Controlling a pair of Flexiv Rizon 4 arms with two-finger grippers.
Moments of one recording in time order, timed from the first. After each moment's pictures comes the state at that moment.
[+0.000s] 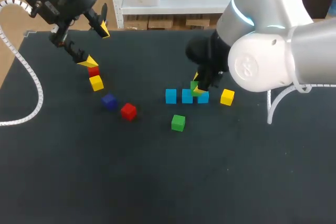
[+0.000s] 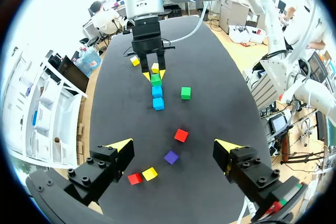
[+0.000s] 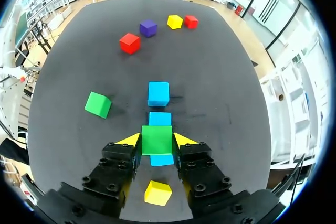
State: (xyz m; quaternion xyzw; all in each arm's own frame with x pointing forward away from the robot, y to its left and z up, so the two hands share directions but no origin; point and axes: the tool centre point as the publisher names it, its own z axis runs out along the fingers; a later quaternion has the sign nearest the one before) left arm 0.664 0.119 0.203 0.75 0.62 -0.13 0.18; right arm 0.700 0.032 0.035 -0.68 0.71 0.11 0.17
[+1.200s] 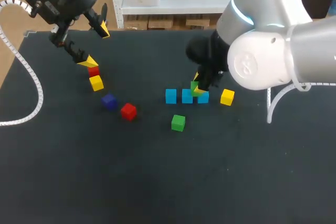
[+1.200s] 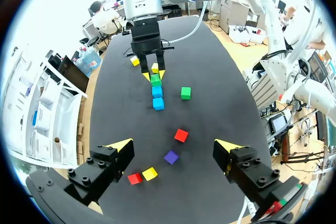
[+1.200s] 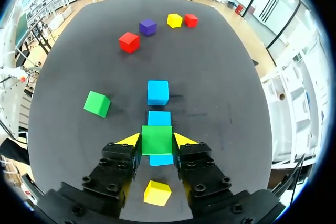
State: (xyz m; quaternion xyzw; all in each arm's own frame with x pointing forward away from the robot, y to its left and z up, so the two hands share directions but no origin) left arm 0.664 0.119 0.203 0.75 0.62 -0.13 0.18; right arm 0.702 0.031 0.033 -0.68 0.71 0.11 0.16
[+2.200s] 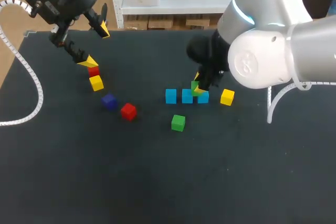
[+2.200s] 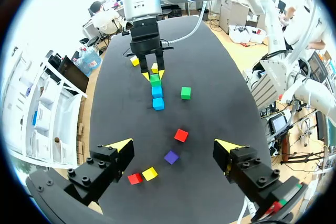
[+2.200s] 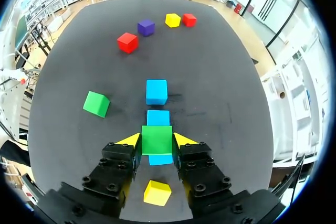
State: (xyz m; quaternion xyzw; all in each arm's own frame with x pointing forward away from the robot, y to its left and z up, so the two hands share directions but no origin) left arm 0.664 0.119 0.203 0.75 0.62 -0.13 0.18; right arm 0.703 0.030 0.032 -0.67 0.71 0.11 0.16
